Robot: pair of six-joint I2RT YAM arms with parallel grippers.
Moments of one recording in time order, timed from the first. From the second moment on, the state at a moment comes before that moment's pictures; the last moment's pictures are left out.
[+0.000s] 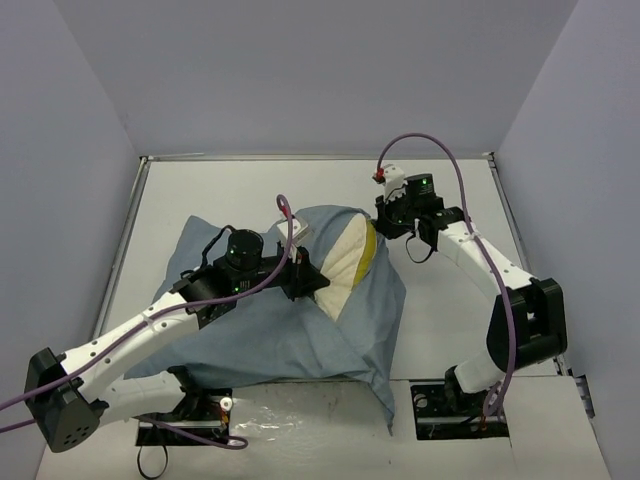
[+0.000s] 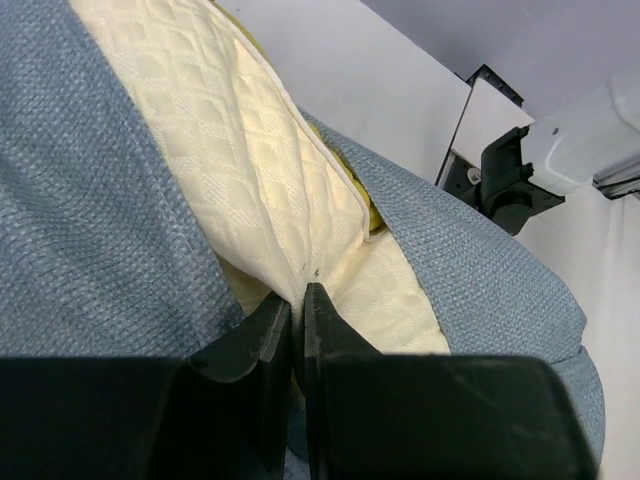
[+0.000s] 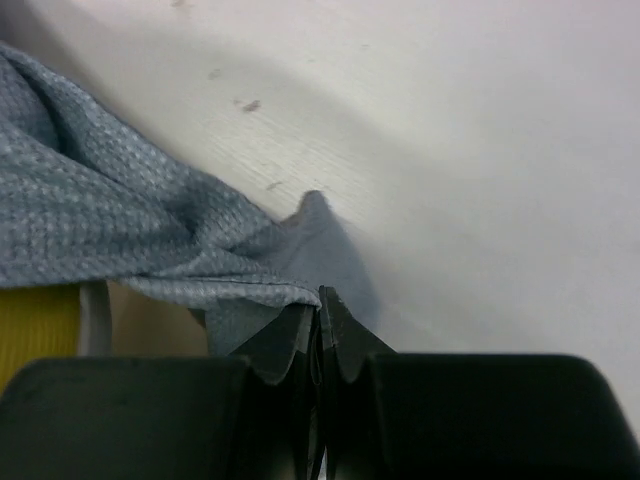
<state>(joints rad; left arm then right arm) -0.80 1.07 0.90 -0.13 0.43 -0.30 0.30 1.51 1.12 -0.33 -0.23 -0.13</state>
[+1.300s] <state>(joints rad) -0.69 1.38 1.11 0.08 -0.03 -0.33 0.51 1.02 1.04 -0.75 -0.31 -0.53</state>
